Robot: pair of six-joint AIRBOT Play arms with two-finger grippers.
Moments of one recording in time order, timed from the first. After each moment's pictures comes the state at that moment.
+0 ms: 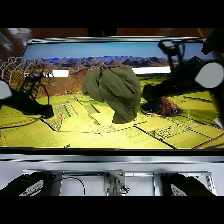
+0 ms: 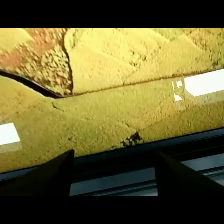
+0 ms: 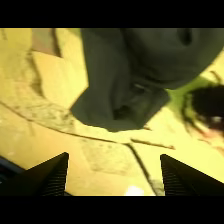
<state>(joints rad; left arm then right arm) -0.13 -1.07 1.23 1.53 -1.49 -1.44 0.28 -1.11 1.44 -1.40 1.37 1.44</state>
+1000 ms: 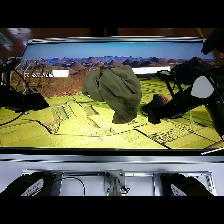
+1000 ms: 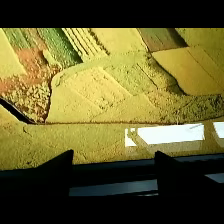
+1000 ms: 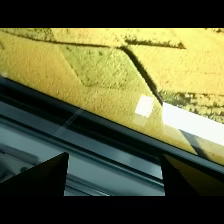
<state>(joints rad) -0.04 -1.00 1.27 1.35 -1.49 -1.61 0.27 -1.07 1.27 -1.39 1.61 1.52</state>
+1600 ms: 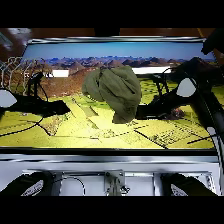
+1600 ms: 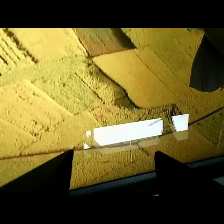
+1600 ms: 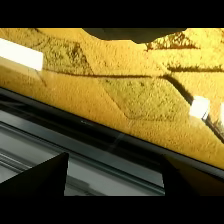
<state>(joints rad) -0.14 -1.03 1.02 1.17 -1.16 -1.62 0.27 -1.17 1.20 -1.21 1.44 1.64</state>
